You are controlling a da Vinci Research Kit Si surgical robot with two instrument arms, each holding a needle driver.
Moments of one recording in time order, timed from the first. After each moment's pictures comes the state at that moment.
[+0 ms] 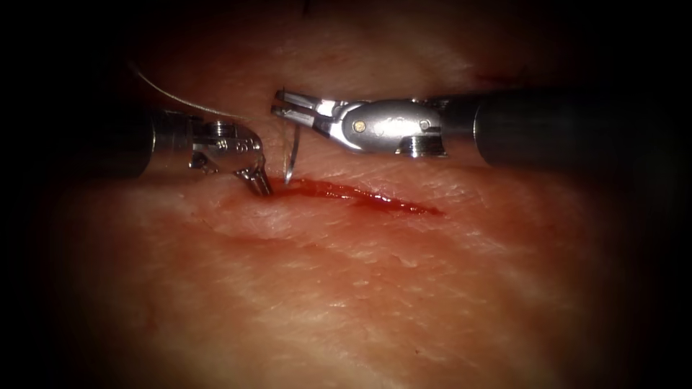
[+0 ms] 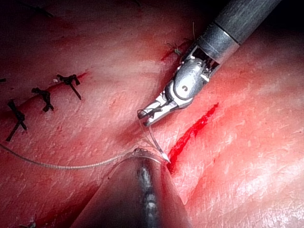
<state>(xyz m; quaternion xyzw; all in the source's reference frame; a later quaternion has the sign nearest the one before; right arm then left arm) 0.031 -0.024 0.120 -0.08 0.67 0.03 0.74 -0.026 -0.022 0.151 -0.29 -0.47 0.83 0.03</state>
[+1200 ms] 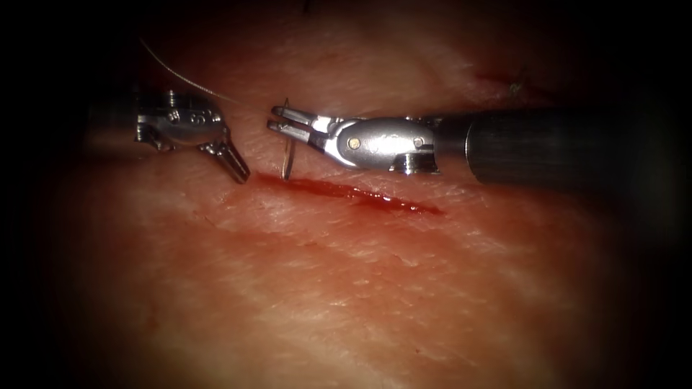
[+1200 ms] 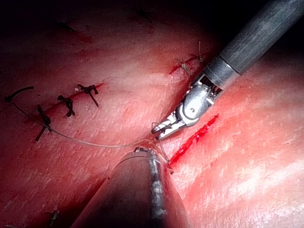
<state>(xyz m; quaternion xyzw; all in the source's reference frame) 0.031 -0.025 0.121 -0.07 0.68 0.06 0.73 -0.023 -0.020 0.144 -0.33 -0.41 0.85 0.07</state>
